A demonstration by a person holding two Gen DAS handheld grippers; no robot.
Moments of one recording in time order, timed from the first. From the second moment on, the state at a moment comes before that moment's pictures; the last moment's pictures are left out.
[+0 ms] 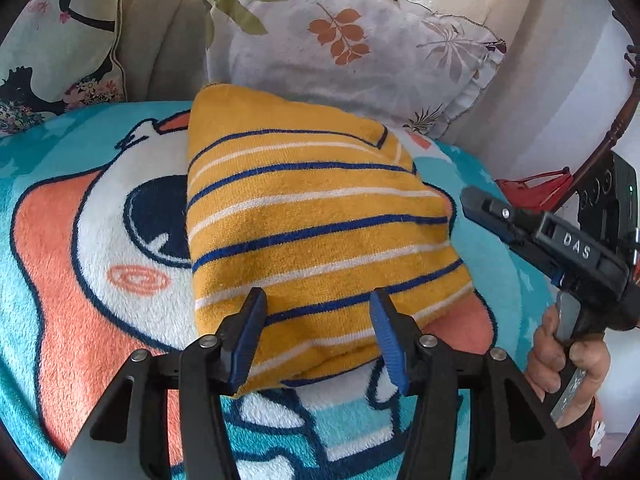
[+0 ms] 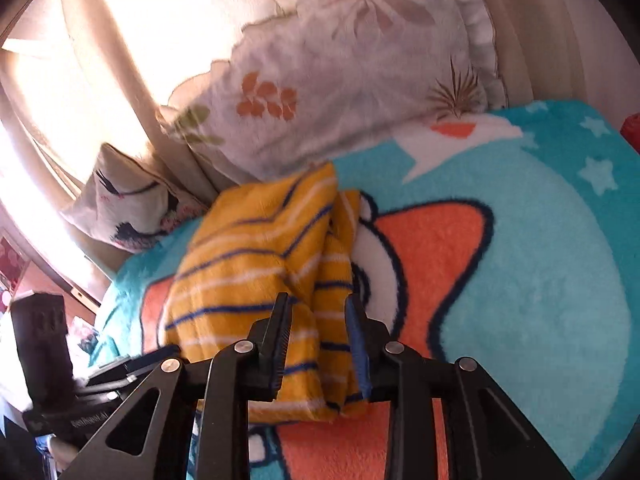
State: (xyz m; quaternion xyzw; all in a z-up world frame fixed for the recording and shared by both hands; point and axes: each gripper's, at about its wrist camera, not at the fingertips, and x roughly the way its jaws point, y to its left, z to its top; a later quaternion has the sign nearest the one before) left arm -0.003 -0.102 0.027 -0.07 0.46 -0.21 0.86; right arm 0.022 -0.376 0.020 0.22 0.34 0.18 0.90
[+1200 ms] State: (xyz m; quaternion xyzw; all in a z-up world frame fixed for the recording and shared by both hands) left arm -0.031 -0.049 0.039 -0.09 0.44 -0.17 0.87; right arm 0.152 -0.297 0.007 0.31 0.39 0.23 0.84
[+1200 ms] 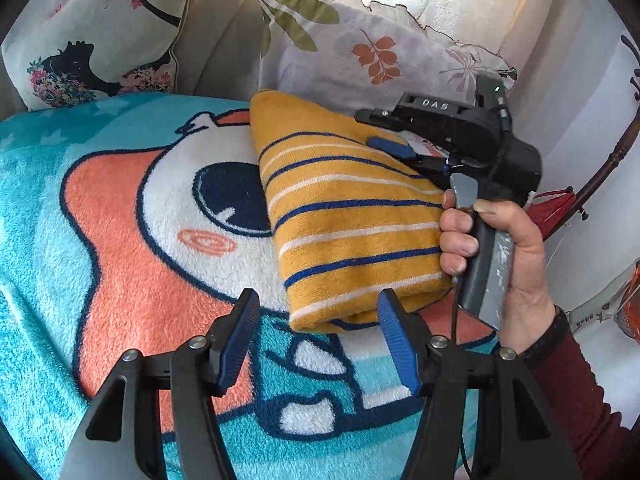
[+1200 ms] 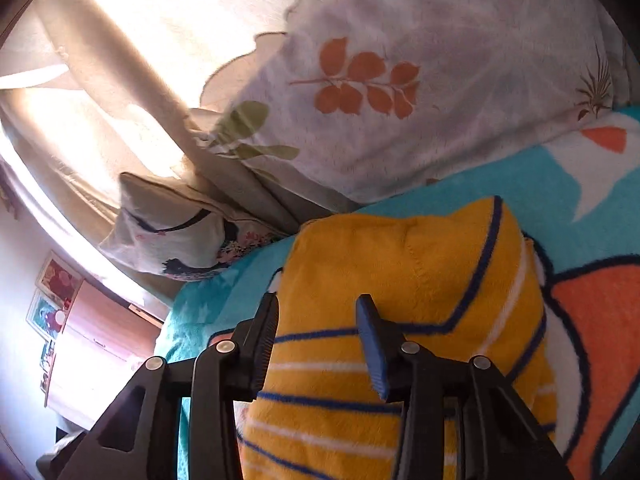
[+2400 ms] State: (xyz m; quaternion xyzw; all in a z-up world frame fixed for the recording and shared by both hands) left arm -0.163 -0.071 0.142 0.00 0.19 -0.03 0.98; right arm -0.157 -0.352 0.083 -0.05 0.21 0.03 0.98
